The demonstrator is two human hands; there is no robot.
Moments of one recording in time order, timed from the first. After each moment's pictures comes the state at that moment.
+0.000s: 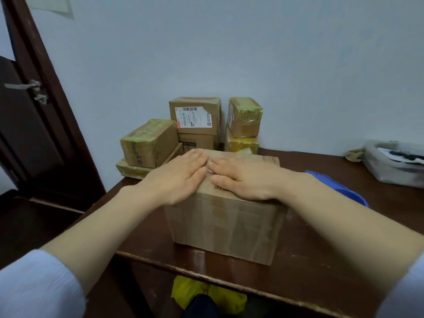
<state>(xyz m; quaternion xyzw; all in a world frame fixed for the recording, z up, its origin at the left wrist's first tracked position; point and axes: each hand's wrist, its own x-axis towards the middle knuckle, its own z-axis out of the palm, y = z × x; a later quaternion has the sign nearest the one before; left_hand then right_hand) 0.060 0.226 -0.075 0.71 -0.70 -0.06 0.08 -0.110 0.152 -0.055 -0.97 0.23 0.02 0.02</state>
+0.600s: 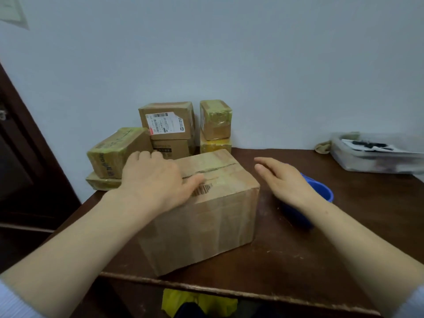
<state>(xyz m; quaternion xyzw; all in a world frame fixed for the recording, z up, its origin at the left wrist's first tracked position) -0.004 0.235 -0.034 0.80 -0.58 0.12 -0.11 -0.212 0.122 -0.096 -0.82 0.47 -0.26 0.21</state>
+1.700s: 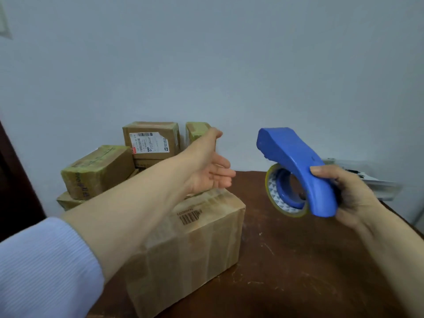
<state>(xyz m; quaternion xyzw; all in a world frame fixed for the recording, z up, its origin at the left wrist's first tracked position) -0.060 0.157 0.008 0.59 -0.37 -0.57 0.43 -0.293 0.130 -0.034 -0.49 0.36 -0.49 0.62</state>
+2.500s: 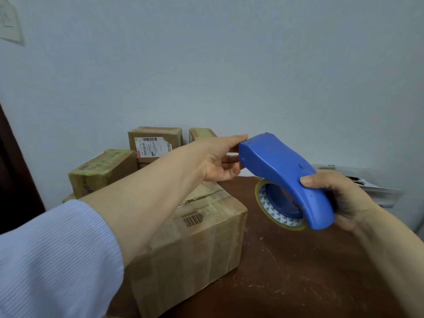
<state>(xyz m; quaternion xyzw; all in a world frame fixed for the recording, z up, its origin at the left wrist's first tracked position) -0.071 0.147 0.021 0.53 -0.37 -0.59 0.48 -0.289 0.138 -0.029 -0.60 0.34 -0.42 0.59</state>
